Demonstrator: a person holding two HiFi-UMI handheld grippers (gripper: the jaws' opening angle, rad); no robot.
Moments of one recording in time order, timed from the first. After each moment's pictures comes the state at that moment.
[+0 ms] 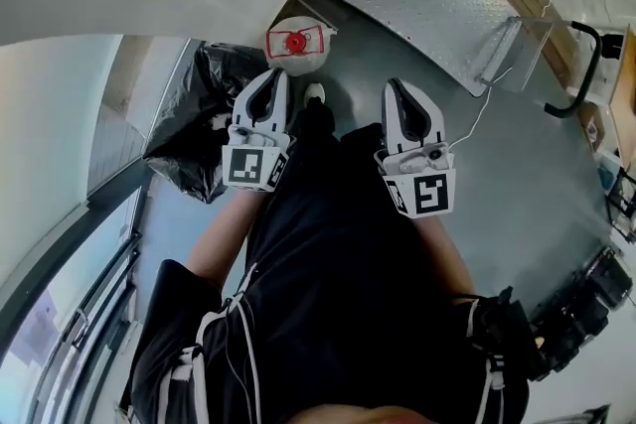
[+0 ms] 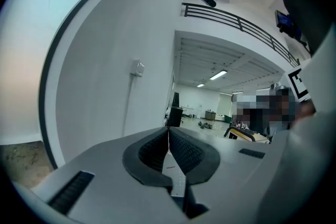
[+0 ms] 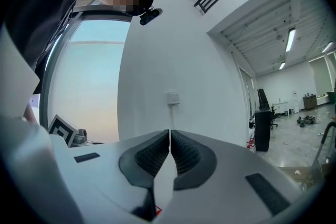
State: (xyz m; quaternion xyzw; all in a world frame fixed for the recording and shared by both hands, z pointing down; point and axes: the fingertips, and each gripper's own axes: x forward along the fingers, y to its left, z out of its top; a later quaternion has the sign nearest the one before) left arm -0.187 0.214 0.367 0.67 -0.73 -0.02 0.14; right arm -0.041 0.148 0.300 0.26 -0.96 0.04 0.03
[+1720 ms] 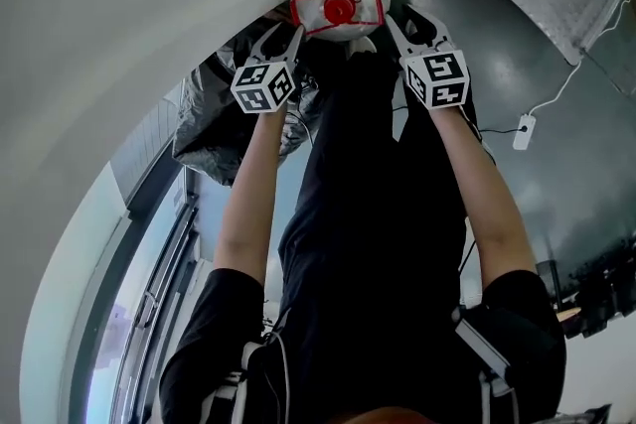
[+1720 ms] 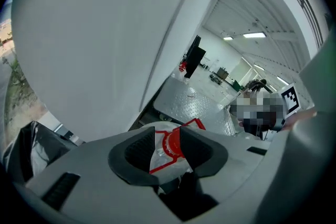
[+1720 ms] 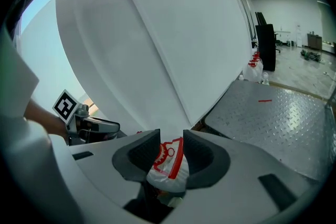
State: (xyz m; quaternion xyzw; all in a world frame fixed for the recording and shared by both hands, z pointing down) left arm -0.309 0.177 0.827 0.60 -0.64 0.12 0.46; right arm -0.147 0.065 0.804 0.20 -0.89 0.28 0.30
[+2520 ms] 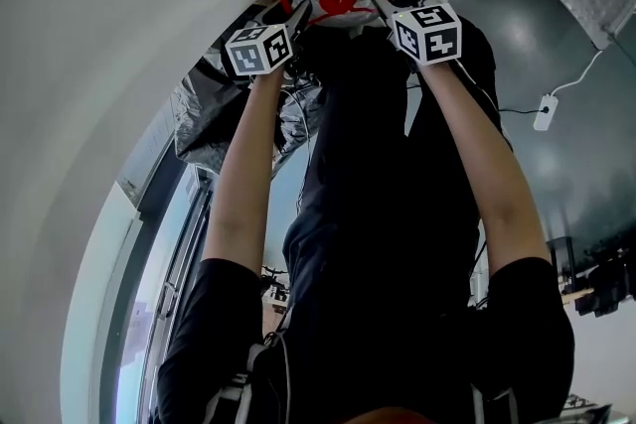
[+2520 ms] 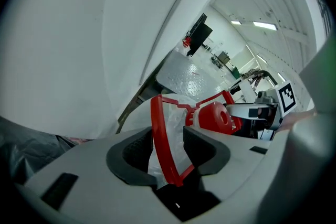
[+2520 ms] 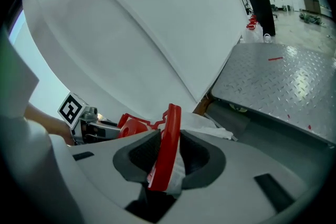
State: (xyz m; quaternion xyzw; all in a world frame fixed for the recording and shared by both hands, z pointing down) left arm -0.309 0.175 0.947 0.58 -0.57 0.18 0.56; right arm -0.179 0.080 0.933 0.17 -0.84 0.39 0.33
